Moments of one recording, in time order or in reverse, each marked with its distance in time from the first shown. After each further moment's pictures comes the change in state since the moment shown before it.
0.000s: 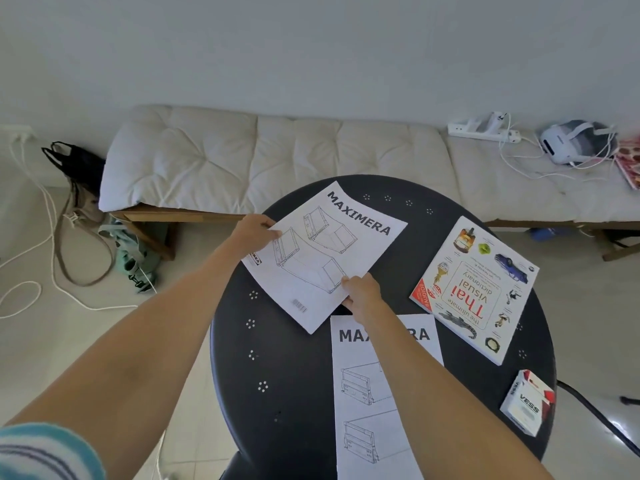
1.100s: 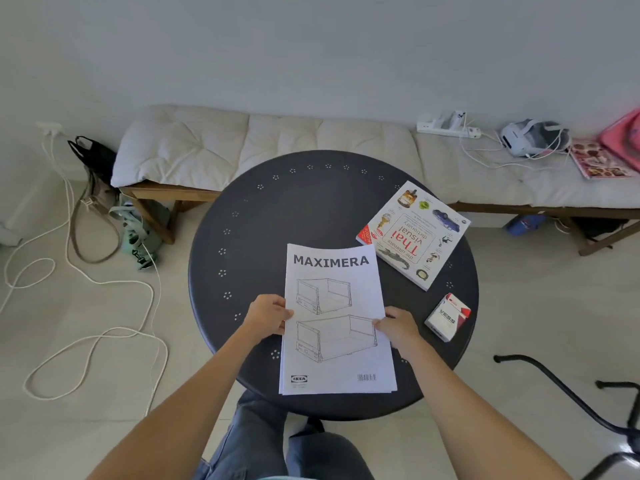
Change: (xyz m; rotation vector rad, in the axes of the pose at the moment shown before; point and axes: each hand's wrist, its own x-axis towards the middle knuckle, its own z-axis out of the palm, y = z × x) left_hand -0.248 -0.042 0.203 -0.443 -0.109 -0.241; right_hand -0.070 0.116 -0.248 -0.638 0.034 -0.168
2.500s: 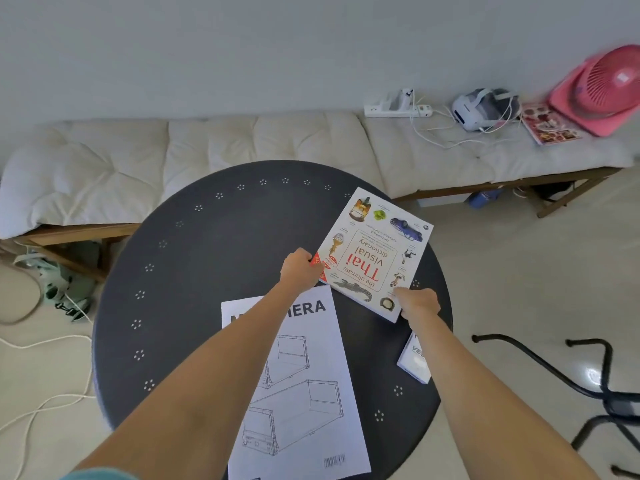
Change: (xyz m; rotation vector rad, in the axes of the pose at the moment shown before) left_hand 0.141 0.172 0.134 0.552 -0.023 0.251; right_hand 0.110 -0.053 -0.102 0.295 0.437 0.267
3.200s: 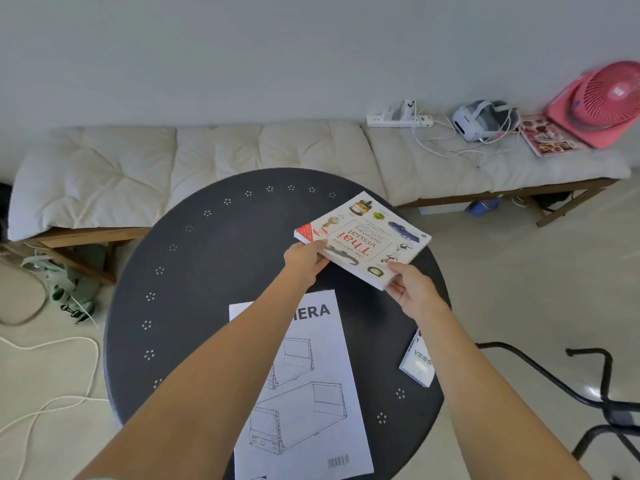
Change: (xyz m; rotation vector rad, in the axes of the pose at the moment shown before) left_hand -0.018 0.039 -0.030 -1.226 0.013 -0.364; right_hand -0.041 -0.046 -0.010 0.623 -0.395 0.068
